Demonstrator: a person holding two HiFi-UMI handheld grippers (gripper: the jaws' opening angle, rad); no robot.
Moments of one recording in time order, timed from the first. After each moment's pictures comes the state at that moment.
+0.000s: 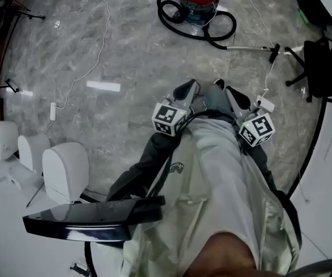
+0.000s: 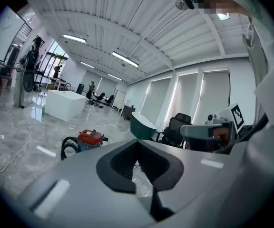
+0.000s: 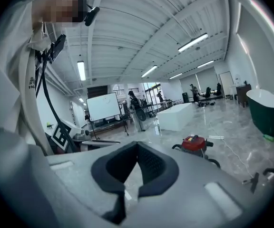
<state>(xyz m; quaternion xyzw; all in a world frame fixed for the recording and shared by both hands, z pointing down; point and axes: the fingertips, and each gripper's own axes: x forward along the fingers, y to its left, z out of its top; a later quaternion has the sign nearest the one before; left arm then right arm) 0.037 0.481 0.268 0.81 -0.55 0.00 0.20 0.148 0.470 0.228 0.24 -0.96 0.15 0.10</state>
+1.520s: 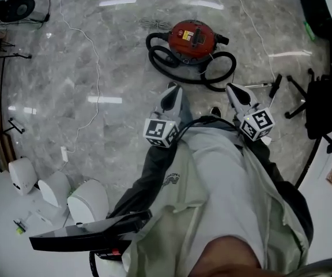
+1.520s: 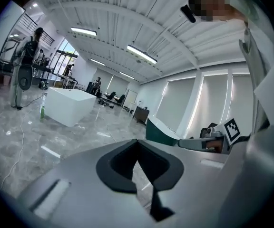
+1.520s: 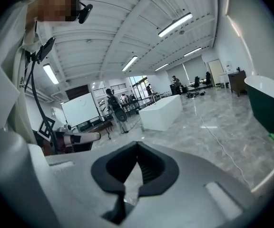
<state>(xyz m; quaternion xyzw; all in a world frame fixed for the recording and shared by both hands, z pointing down) -0.113 0.008 0.273 0.78 -0.59 0.00 0.23 0.050 -0.038 0.278 0.28 -0.92 0.22 0.12</state>
